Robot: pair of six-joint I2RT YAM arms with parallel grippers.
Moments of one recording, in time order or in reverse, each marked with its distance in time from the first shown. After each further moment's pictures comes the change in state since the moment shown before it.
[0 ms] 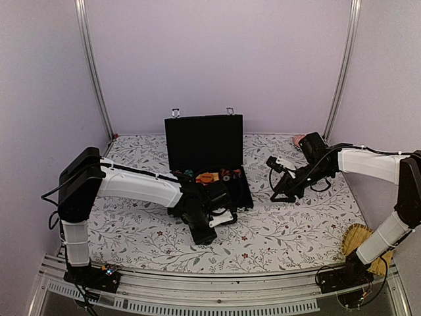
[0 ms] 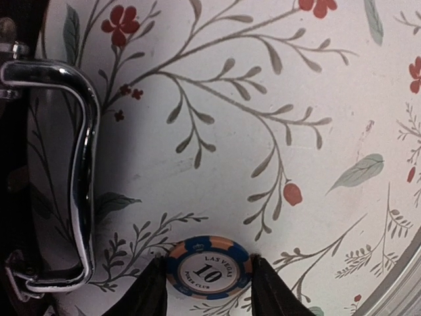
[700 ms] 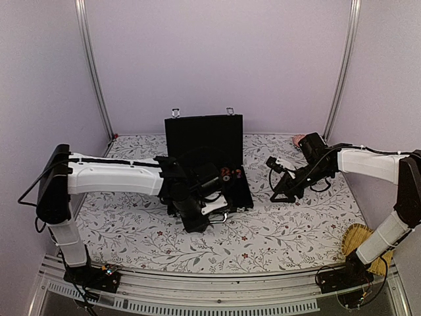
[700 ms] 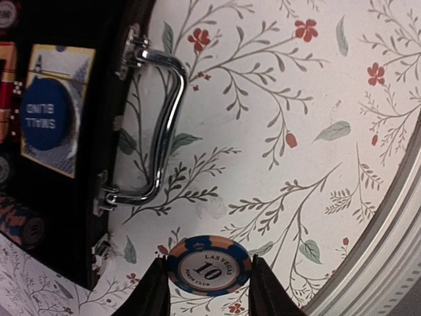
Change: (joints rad) left arm 0.010 -0.152 0.041 -0.150 -0.092 -0.024; right arm 0.000 0.005 0.000 0.000 -0.002 0.000
